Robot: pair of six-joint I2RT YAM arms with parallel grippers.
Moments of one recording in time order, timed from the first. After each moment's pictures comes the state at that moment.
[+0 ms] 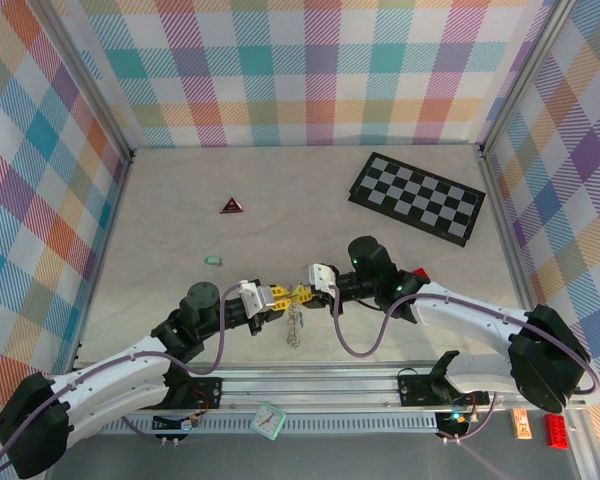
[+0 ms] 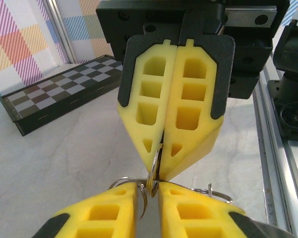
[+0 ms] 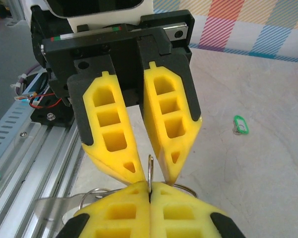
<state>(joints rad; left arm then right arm) -0.78 0.78 0.22 0.39 0.41 0.23 0.84 1.23 0.66 0.09 -0.71 -0.47</state>
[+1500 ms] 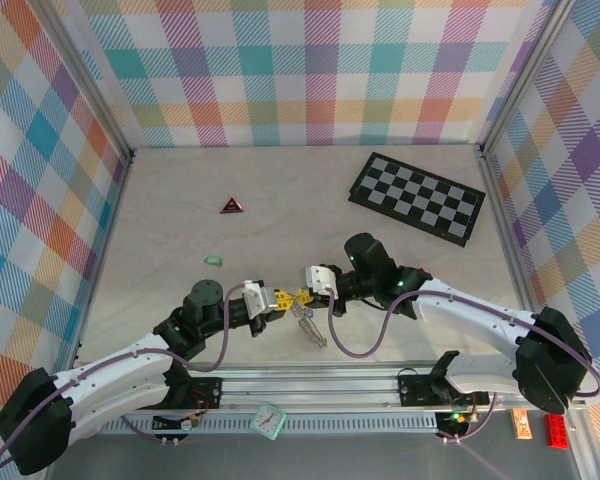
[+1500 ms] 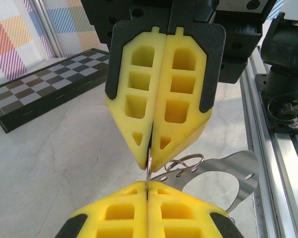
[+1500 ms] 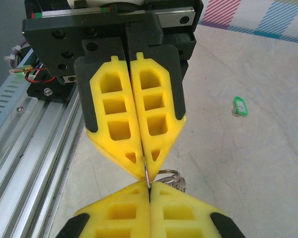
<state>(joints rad) -0.78 0.81 0.24 0.37 0.45 0.24 0.85 1.22 0.74 -0.11 -0.65 -0.59</state>
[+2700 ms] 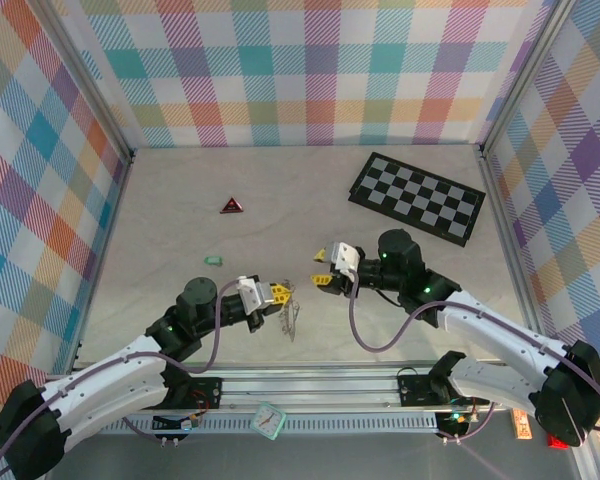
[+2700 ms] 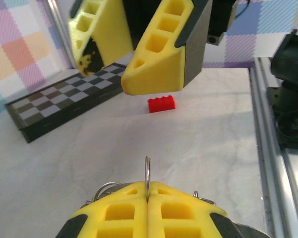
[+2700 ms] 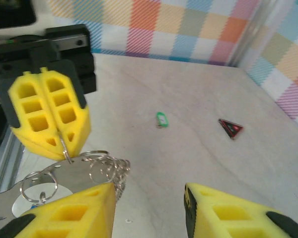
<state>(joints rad) -0.78 0.72 0.30 0.27 0.39 0.24 0.74 1.03 0.66 0.04 -0.51 -0.42</state>
